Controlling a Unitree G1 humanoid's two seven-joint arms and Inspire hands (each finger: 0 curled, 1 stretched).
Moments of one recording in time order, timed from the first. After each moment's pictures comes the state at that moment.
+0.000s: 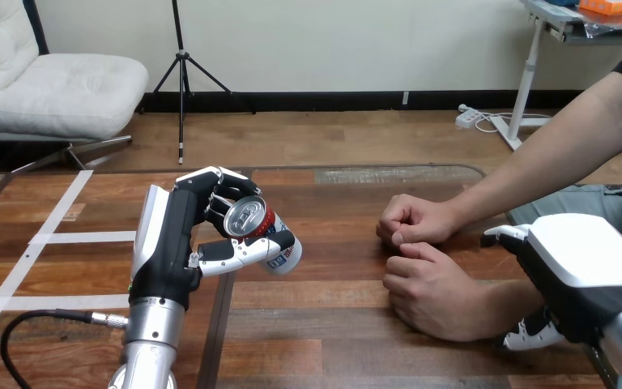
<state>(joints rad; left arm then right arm) -0.17 0.19 -0.08 0.50 0.29 -0.57 0.25 0.18 -0.56 -0.02 -0.40 -0.96 0.07 0.38</state>
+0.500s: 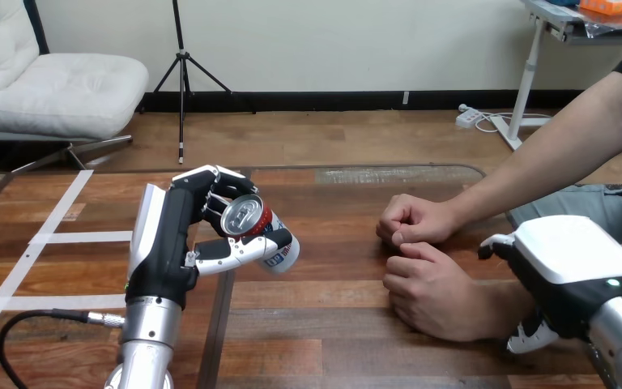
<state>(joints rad) -0.17 0.19 -0.06 0.50 0.28 -0.58 0.24 0.10 -0.60 0.03 -0.32 -1.03 0.07 0.43</state>
